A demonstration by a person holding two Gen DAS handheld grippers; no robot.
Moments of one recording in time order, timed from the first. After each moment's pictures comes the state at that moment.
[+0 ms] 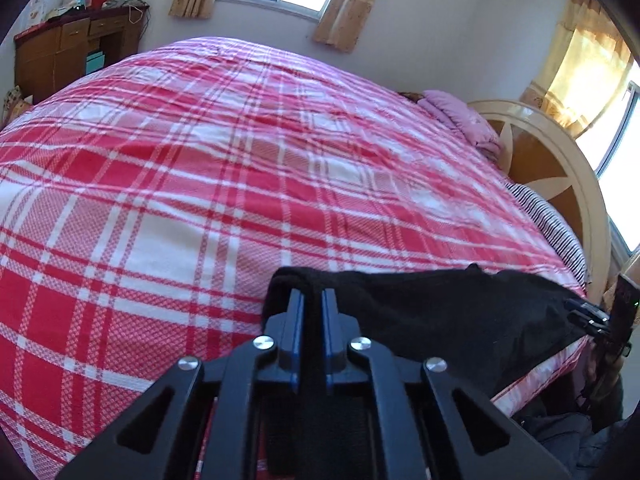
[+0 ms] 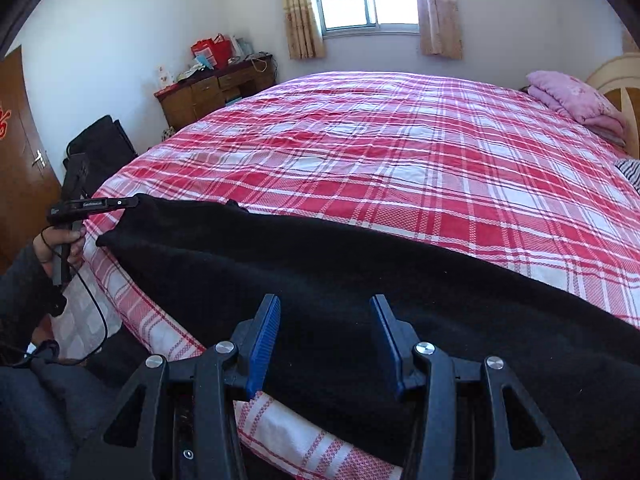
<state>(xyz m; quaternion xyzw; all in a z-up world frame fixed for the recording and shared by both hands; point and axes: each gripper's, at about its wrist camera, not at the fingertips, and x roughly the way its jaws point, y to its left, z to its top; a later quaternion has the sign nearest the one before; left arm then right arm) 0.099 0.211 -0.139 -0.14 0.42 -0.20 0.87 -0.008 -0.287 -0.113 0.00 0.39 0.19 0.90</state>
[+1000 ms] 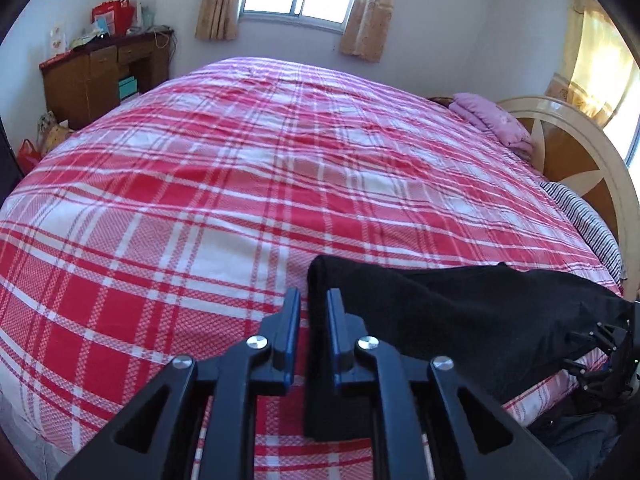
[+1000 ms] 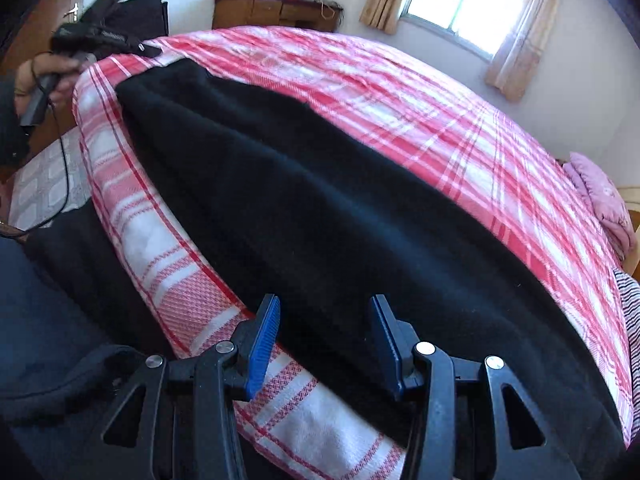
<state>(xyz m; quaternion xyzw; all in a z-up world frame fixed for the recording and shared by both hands) 0.078 0.216 -0.119 -0.08 0.40 -0.13 0.90 -0.023 -0.199 -0.174 -0.23 0.42 0.21 0.86</state>
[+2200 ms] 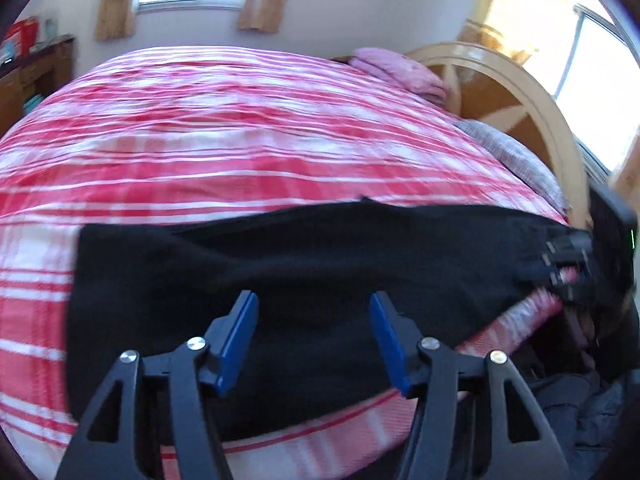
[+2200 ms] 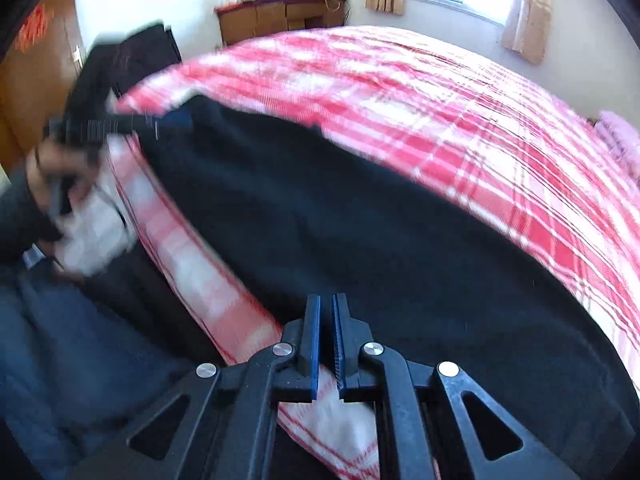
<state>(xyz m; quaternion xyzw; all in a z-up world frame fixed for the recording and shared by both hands) 0.049 0.086 -0.135 -0.03 0.42 -0.30 0.86 0.019 -0.210 -0.126 -0.09 0.46 0.29 0.84</state>
